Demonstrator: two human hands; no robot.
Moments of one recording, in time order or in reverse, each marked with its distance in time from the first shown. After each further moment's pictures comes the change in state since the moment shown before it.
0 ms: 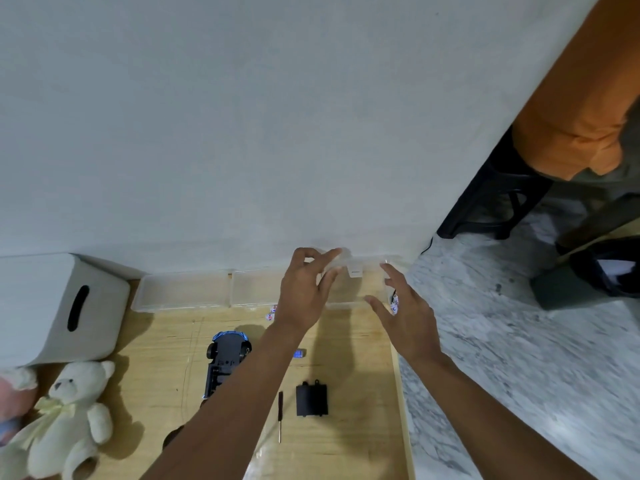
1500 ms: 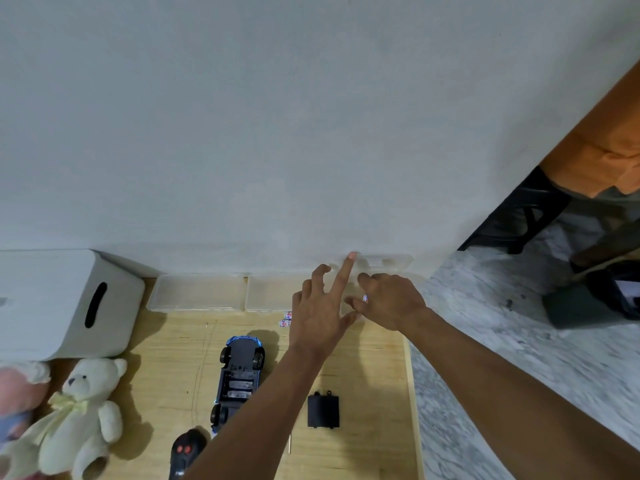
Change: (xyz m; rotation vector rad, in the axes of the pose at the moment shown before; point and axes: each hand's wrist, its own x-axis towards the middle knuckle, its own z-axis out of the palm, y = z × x) left_hand -0.023 -0.004 0.004 0.516 -0.152 -0.056; right_hand 0.069 -0.056 0.015 -0.582 -0.429 -0.361
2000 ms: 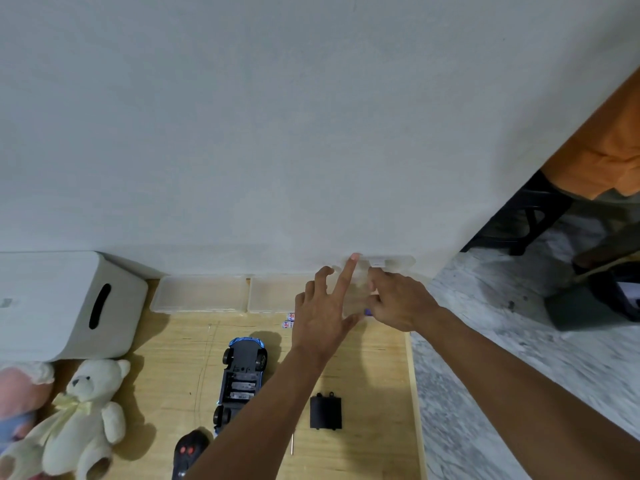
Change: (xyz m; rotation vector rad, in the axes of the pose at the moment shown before) left_hand -0.001 0.002 -0.004 0.005 -0.010 0.011; right_hand -0.009 0.011 -0.013 0.196 -0.062 0.045
